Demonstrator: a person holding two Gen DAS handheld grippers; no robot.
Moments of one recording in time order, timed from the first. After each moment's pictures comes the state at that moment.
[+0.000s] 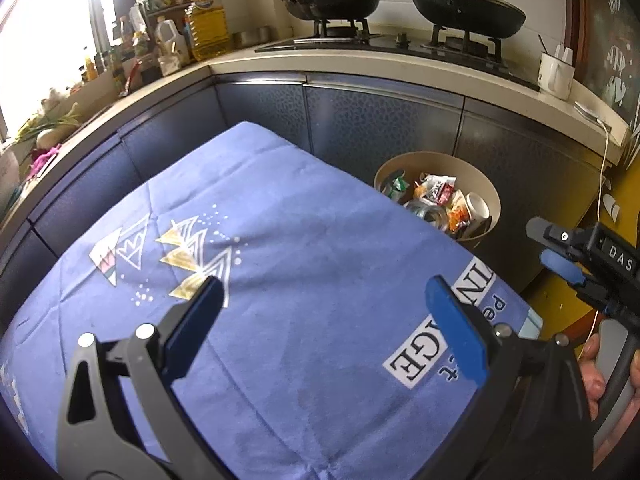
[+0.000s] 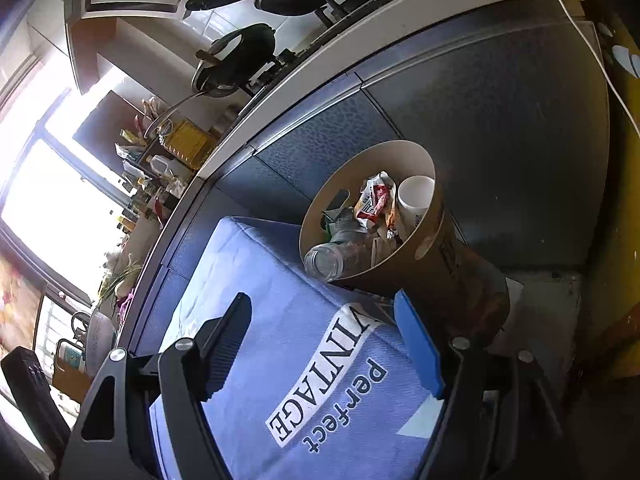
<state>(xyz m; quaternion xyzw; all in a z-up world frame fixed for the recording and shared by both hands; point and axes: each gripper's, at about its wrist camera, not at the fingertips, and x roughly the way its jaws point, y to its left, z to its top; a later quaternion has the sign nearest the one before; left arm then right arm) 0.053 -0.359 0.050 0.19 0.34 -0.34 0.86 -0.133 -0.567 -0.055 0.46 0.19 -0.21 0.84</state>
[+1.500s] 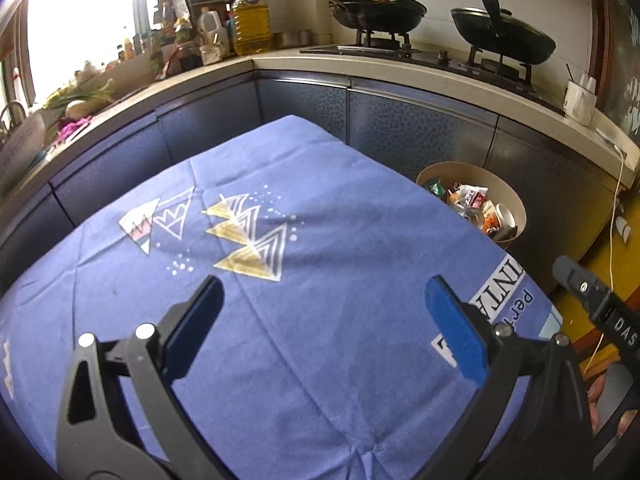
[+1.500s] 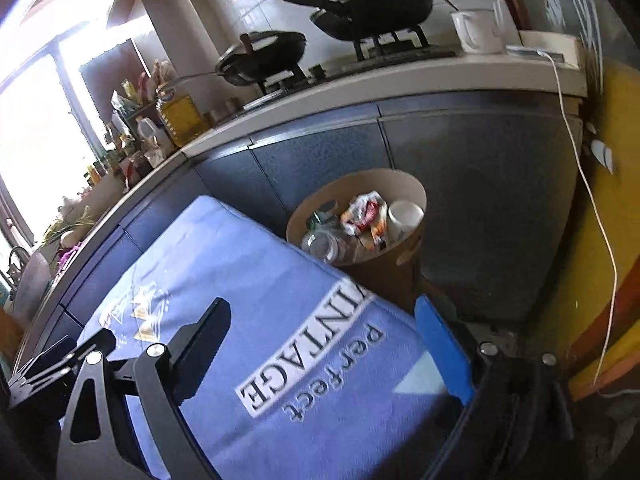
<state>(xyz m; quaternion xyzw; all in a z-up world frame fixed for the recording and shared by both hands) 0.060 -0.298 0.041 0.14 0.33 -0.30 0.88 -0.122 -0.485 -0.037 0.30 0.23 -0.30 0.87</state>
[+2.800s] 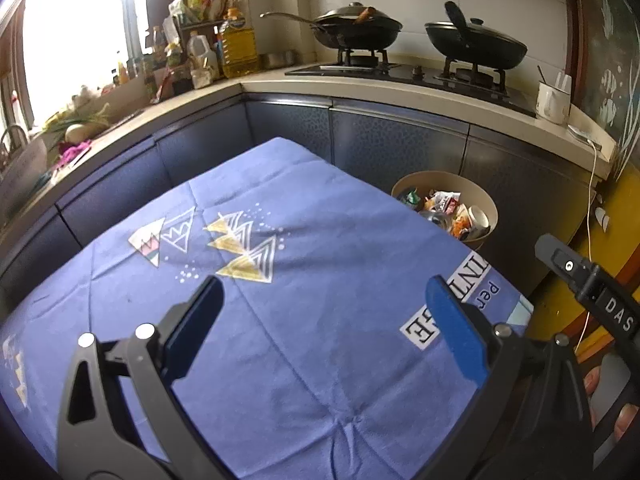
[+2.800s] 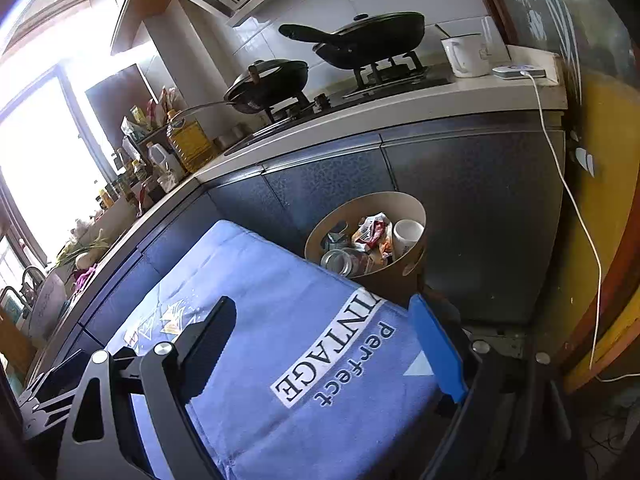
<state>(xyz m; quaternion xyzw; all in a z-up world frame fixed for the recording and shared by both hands) 0.016 -0.294 0.076 0.15 0.30 -0.32 0.89 -0.150 -0.459 -0.001 0.31 0.18 -0.31 0.88</state>
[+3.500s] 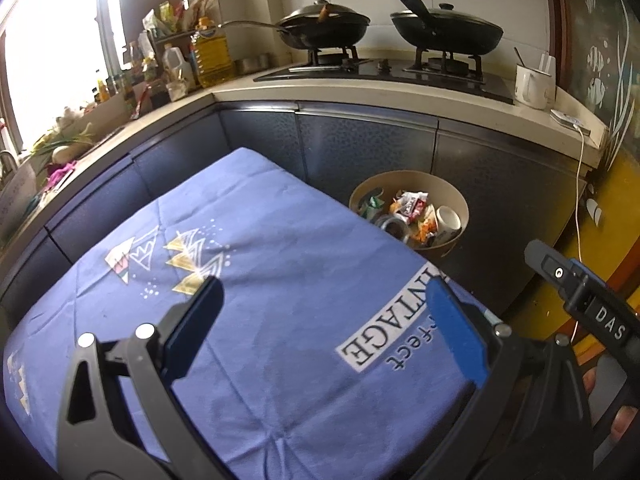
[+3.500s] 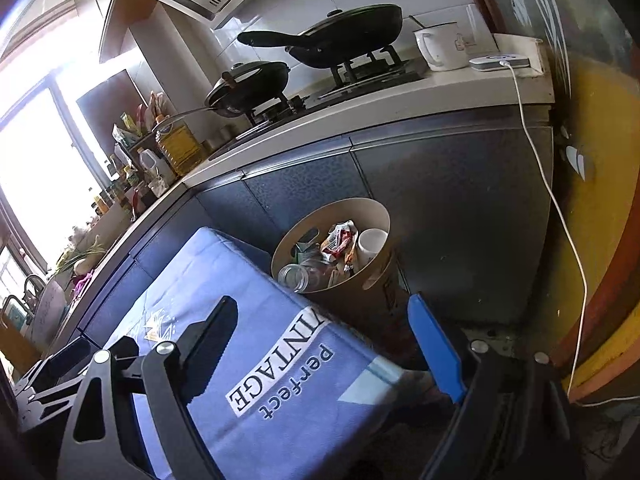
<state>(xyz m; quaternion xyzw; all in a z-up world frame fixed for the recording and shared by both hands) -0.015 -0.364 0.077 0.18 0.30 -0.33 0.88 -0.185 -0.518 -0.010 0.33 0.18 -0.30 0.88</state>
